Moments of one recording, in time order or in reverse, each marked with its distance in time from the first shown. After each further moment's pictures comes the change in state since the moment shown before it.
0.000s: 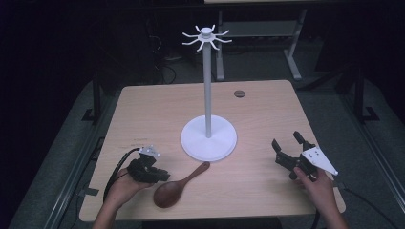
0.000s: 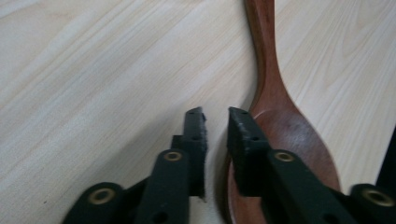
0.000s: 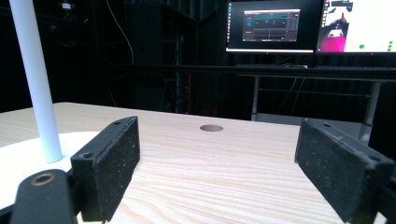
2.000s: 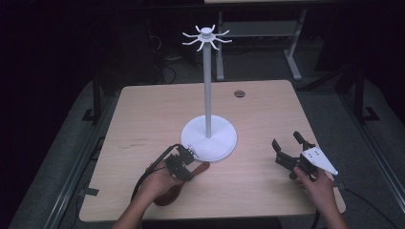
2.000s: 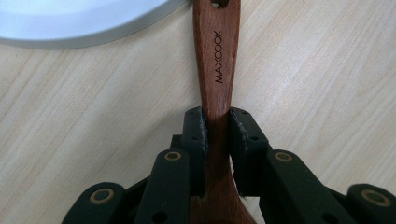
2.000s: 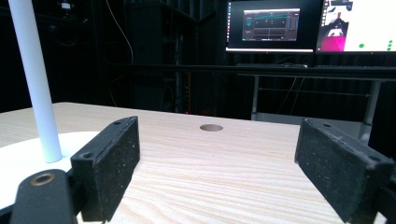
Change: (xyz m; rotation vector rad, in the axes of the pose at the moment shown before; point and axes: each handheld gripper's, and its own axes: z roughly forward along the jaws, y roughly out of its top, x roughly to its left) left arm -0.052 0.069 0.063 0.298 0.111 0.122; right arm 0.000 0.000 0.000 0.001 -0.002 0.002
